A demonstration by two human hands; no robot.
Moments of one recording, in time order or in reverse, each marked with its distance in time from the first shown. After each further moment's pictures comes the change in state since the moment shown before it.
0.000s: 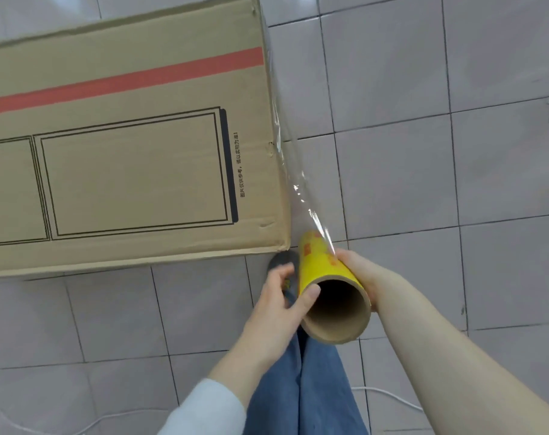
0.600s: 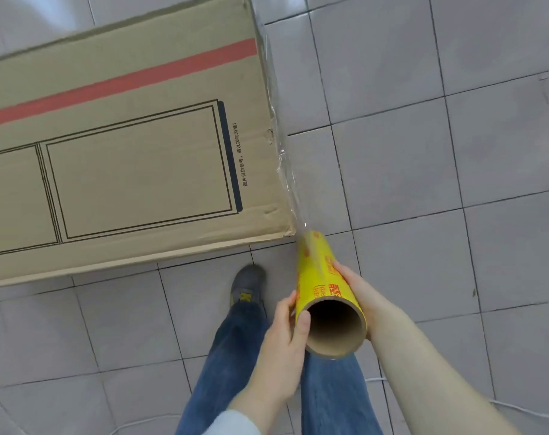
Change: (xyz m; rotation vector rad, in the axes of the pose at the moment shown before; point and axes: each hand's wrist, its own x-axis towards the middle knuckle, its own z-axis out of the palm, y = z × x) left_hand -0.037 -0.049 0.013 0.093 -0.034 0.013; right_hand 0.025 0.073 0.005 0.264 -0.084 -0.088
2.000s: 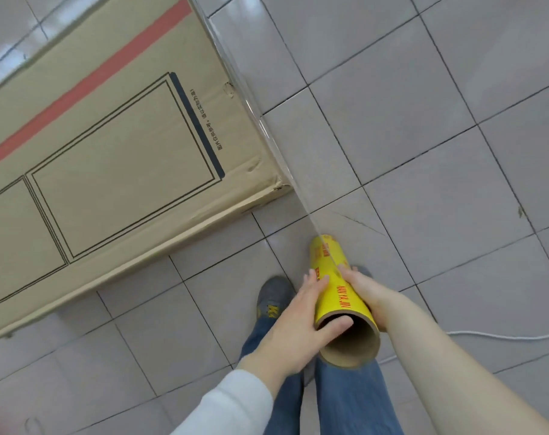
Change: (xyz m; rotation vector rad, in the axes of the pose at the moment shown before) left_hand 0.016 -0.060 -0.017 0.591 -0.340 0.166; right_hand 0.059 0.092 0.011 0.052 0.061 -0.106
